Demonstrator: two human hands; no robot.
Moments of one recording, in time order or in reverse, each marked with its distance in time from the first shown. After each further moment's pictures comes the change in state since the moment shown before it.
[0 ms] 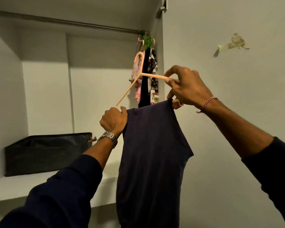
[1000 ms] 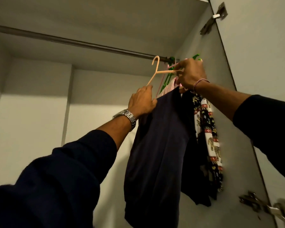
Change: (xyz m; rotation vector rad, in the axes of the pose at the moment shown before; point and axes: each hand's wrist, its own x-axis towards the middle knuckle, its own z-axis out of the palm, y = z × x) left_hand 0.389 0.058 0.139 -0.064 0.102 0.867; right_hand 0.383 0.066 0.235 -0.220 0.448 -0.096
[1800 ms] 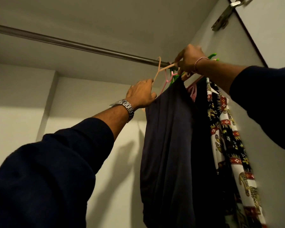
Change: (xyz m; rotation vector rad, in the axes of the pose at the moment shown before) left_hand 0.139 -0.046 0.061 0.091 0.080 0.087; right_hand 0.146 0.042 0.061 -0.162 -0.088 -0.006
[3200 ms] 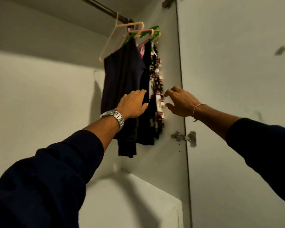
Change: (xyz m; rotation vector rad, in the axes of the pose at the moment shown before) left_hand -0.255 0.132 -0.071 -0.422 -0.366 0.184; right_hand -0.354 0.005 -0.110 -0.561 -0.526 -0.068
